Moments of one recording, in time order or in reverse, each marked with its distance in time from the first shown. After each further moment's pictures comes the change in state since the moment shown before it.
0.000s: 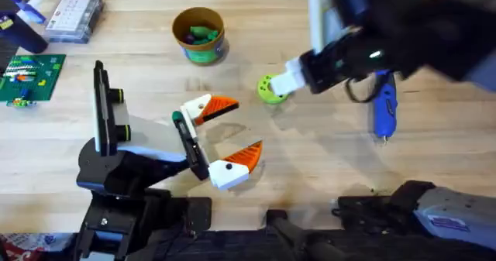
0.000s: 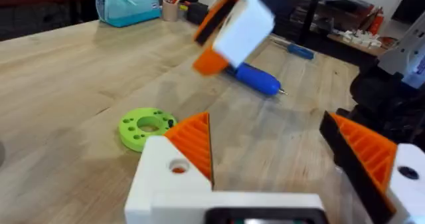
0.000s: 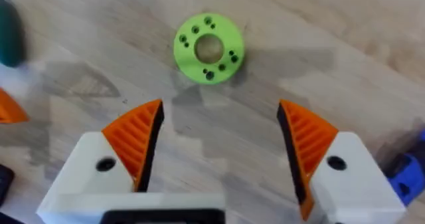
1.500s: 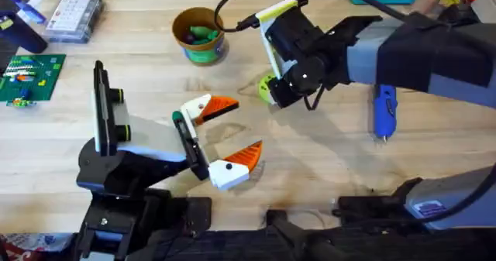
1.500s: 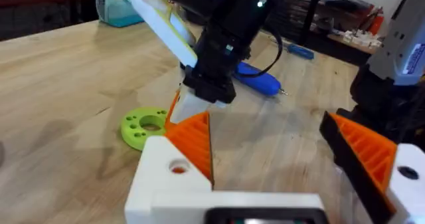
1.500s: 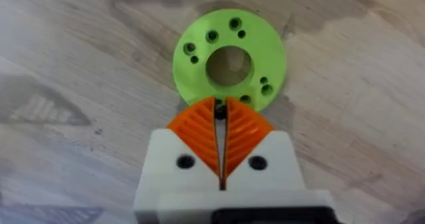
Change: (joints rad) left arm 0.000 0.000 0.000 0.000 0.000 0.000; right arm 0.042 0.343 -0.064 0.214 -0.002 0.011
